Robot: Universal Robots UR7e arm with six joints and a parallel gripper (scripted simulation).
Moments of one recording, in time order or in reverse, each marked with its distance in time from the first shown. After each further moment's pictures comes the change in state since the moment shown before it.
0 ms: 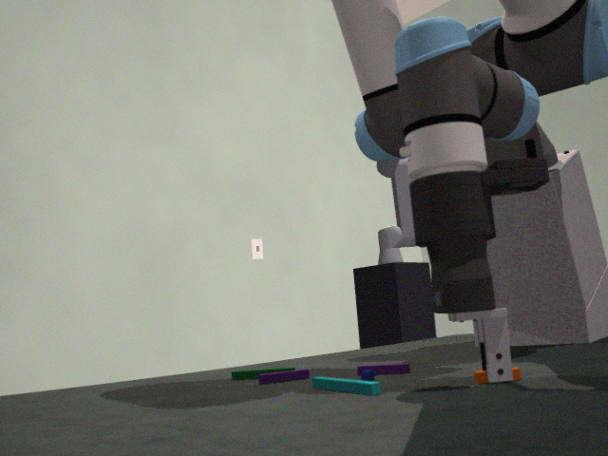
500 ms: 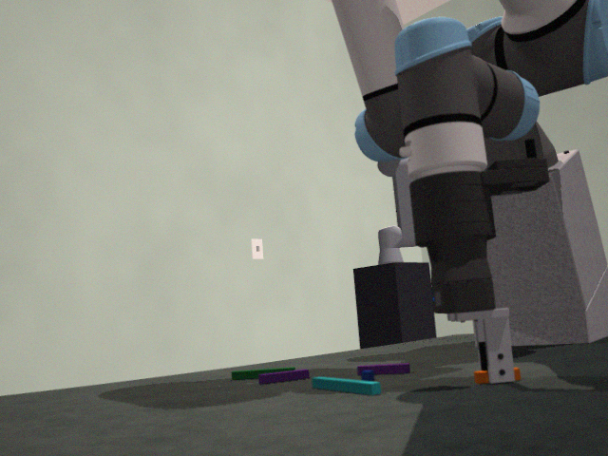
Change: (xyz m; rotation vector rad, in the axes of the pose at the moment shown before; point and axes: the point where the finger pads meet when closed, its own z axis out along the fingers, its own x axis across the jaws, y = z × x) arm 0.000 0.000 0.000 0.000 0.000 0.000
